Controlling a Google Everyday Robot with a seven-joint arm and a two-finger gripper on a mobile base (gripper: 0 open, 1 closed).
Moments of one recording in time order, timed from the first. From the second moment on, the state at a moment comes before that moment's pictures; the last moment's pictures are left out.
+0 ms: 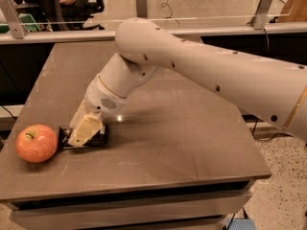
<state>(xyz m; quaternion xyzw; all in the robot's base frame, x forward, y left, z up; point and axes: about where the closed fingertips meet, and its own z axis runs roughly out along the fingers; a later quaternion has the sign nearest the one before) 0.444 0.181 0.826 -0.70 0.60 0.35 0.18</state>
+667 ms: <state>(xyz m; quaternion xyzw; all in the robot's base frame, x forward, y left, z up) 0.448 0.176 0.828 -0.70 0.60 0.35 0.18</state>
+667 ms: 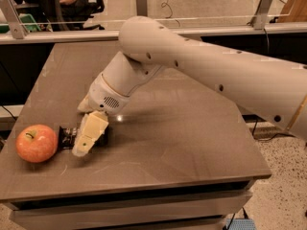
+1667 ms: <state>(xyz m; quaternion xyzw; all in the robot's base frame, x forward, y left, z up) 0.500 0.043 0.854 -0.66 0.65 0.28 0.25</state>
